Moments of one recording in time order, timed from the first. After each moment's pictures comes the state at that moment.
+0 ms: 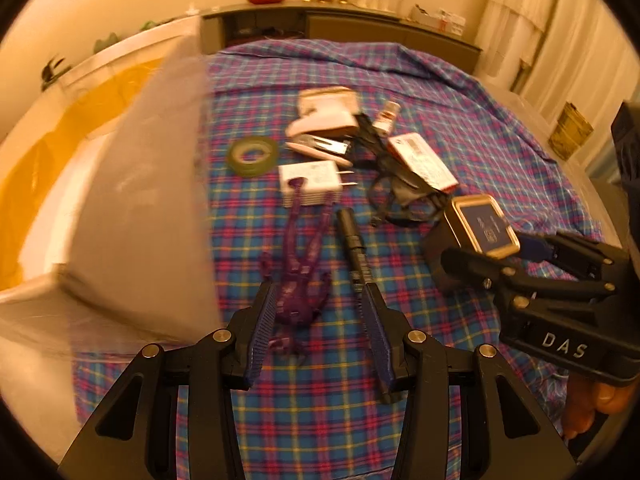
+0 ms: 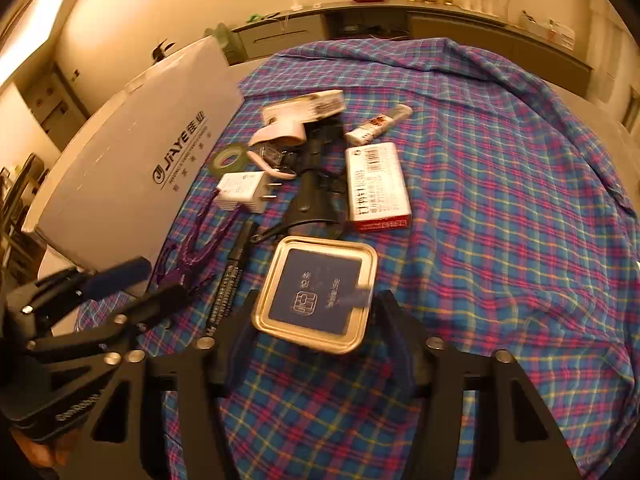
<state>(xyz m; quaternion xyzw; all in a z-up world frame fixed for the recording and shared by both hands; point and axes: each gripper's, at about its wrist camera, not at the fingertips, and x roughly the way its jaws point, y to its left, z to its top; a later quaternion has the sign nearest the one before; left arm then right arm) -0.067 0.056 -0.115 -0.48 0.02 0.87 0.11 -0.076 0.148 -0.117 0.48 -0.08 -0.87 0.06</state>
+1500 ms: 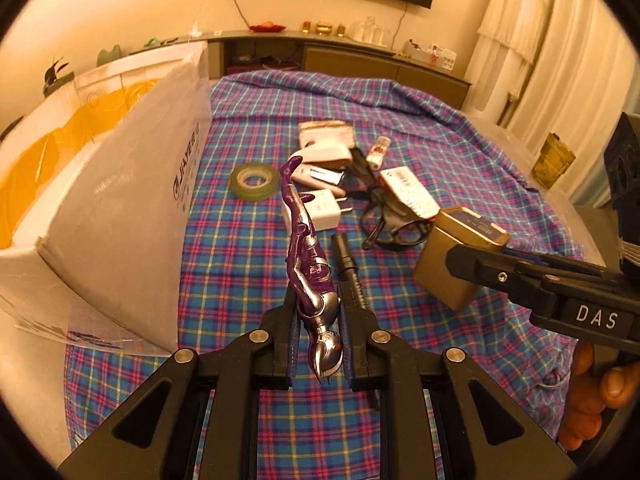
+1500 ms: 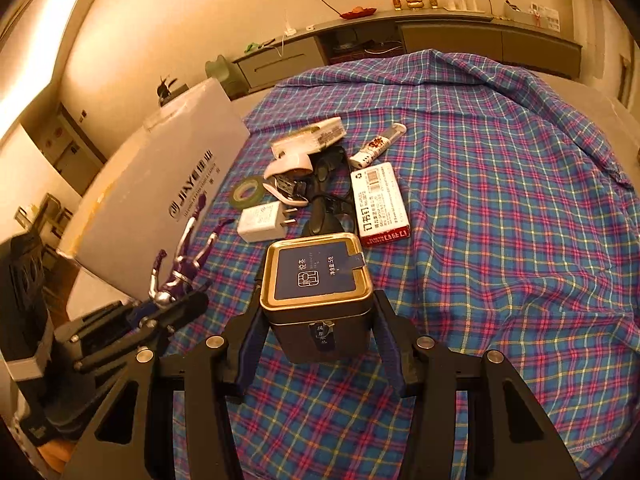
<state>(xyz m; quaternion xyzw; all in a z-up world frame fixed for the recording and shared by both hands) -0.042 0.035 -0.098 -0.42 -0.03 0.90 0.12 -0.062 0.160 -0.094 0.44 -0.15 -0.88 0.07</state>
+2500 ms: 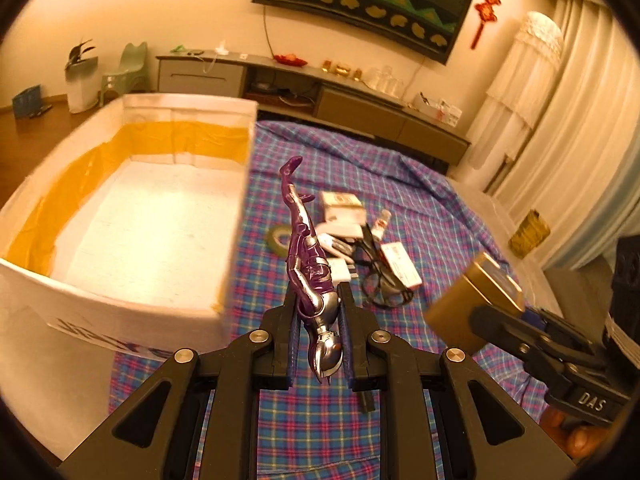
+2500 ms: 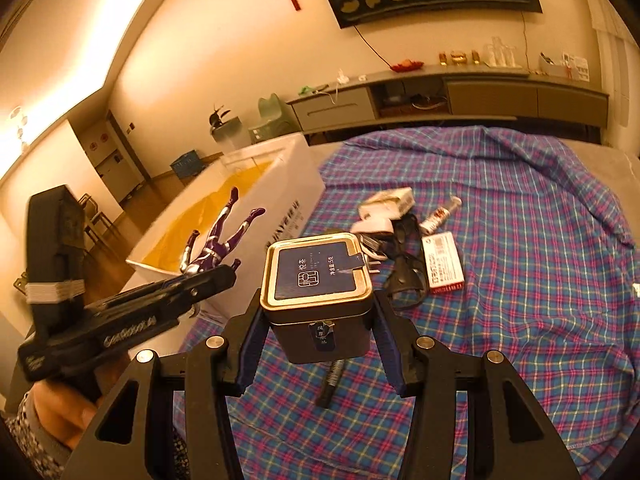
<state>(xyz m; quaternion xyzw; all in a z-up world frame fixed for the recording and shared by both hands) -0.033 -0.033 -0.027 -0.37 -0.12 0.91 0.11 -0.020 0.121 -0.024 0.35 -0.12 -0.92 0.14</state>
